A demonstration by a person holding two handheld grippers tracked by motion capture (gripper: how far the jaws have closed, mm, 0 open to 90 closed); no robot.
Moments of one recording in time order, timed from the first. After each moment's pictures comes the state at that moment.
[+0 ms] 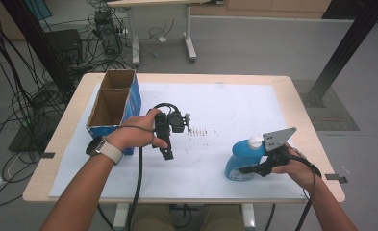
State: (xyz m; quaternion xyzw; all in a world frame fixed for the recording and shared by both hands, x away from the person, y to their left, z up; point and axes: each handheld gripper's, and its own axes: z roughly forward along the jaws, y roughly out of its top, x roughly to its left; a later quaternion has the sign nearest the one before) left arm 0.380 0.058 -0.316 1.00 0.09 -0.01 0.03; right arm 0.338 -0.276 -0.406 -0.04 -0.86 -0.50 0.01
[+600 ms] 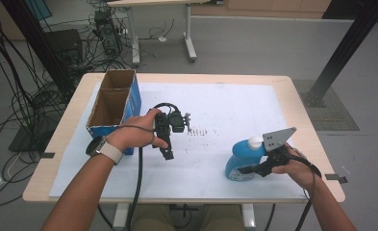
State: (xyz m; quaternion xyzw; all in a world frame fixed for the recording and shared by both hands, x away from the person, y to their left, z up) left arm 0.379 0.058 -0.315 1.00 0.09 -0.01 0.03; right arm 0.338 -0.275 -0.405 -0.04 -0.87 -0.50 0.01
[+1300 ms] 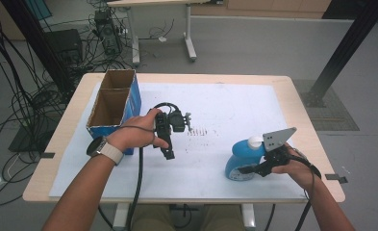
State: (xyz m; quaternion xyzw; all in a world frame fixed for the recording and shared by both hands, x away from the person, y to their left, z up) left arm 0.379 0.057 -0.314 1.00 0.09 -0.01 0.04; right arm 0.338 -0.276 -0.406 -0.04 -0.86 -0.50 0.01
